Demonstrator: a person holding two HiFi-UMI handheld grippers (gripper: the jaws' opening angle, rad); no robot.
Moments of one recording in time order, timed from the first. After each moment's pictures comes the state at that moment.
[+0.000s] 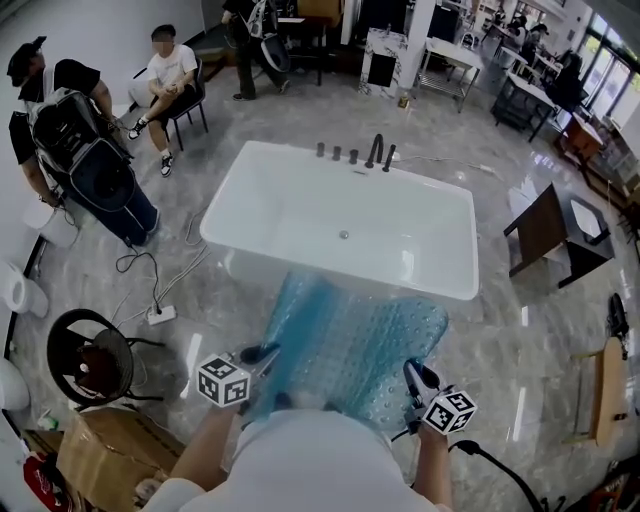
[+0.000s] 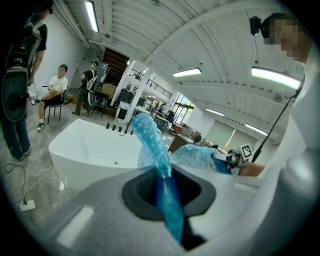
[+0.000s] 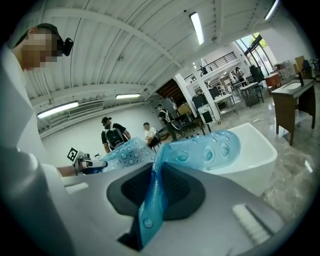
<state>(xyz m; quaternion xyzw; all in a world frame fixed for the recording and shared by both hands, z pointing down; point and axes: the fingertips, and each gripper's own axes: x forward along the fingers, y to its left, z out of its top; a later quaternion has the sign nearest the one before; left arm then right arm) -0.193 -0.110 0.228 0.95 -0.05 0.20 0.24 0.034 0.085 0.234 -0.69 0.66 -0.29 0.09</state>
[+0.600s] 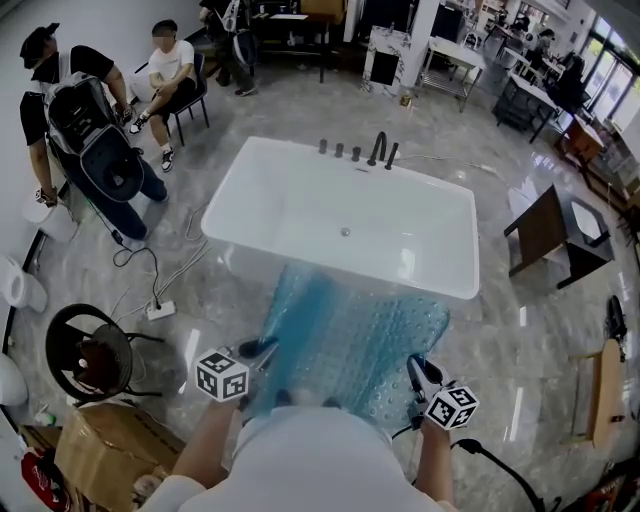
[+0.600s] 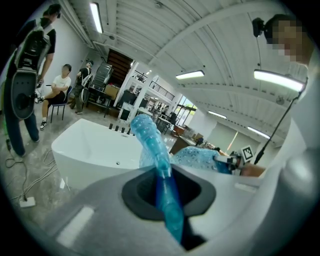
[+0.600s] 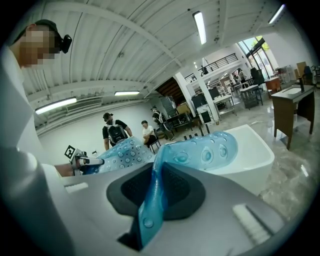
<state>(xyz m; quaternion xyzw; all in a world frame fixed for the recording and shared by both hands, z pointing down) -0.202 -0.127 0.228 0.95 -0.06 0.19 0.25 0.037 0.076 0.237 -0.70 0.65 -0.29 0.07</state>
